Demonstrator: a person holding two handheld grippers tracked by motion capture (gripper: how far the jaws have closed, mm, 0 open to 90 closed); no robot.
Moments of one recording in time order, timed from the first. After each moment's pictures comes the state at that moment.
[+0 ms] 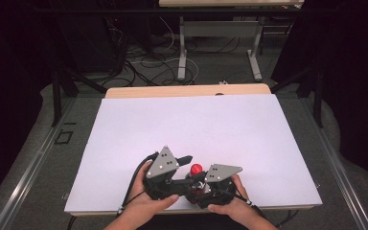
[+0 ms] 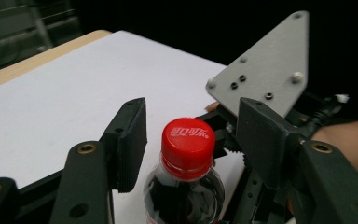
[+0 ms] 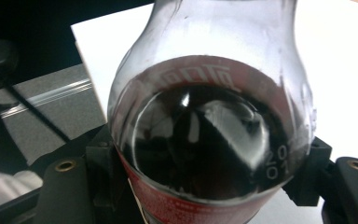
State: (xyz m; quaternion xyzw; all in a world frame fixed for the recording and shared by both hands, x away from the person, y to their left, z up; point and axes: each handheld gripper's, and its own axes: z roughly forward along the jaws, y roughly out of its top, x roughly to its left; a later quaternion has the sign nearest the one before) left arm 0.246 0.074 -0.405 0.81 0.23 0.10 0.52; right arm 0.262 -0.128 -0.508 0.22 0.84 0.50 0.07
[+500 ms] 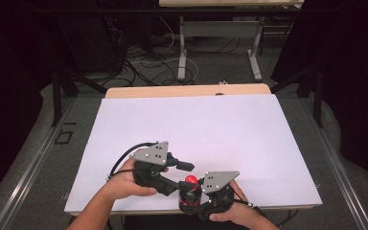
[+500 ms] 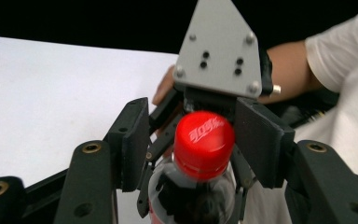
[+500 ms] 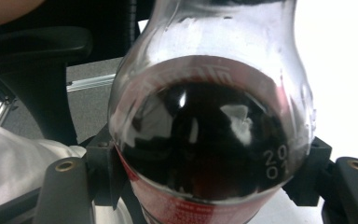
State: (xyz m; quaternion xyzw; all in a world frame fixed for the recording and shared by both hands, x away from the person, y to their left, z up) left arm 0.285 0.096 -0.410 0.85 0.03 -0.06 0.52; right arm 0.249 -0.121 -0.503 0.12 0.85 0.51 0.03
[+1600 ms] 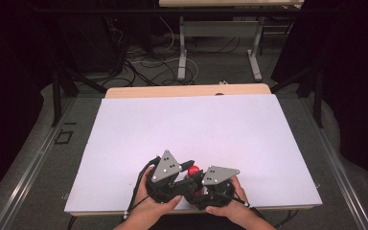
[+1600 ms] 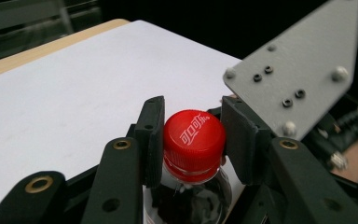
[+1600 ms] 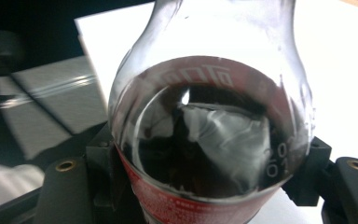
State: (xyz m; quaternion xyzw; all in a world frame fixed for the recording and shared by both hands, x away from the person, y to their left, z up) left arm 0.234 0.059 -0.420 0.80 0.30 0.15 0.50; right arm 0.257 -0.121 -0.508 0.23 0.84 0.48 0.11
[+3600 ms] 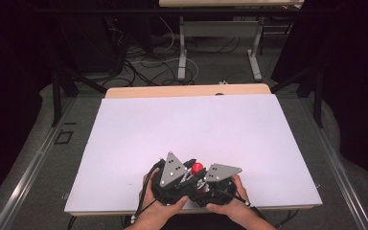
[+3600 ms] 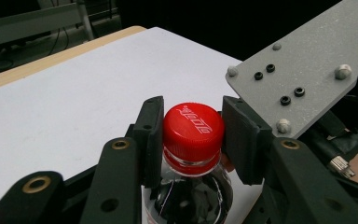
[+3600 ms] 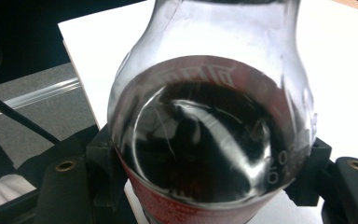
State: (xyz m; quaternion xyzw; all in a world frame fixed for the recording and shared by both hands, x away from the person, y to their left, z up) left arm 0.232 0.051 -0.422 0.79 0.31 0.16 0.50; right arm 0.261 -0.127 -0.507 0.24 0.83 0.49 0.11
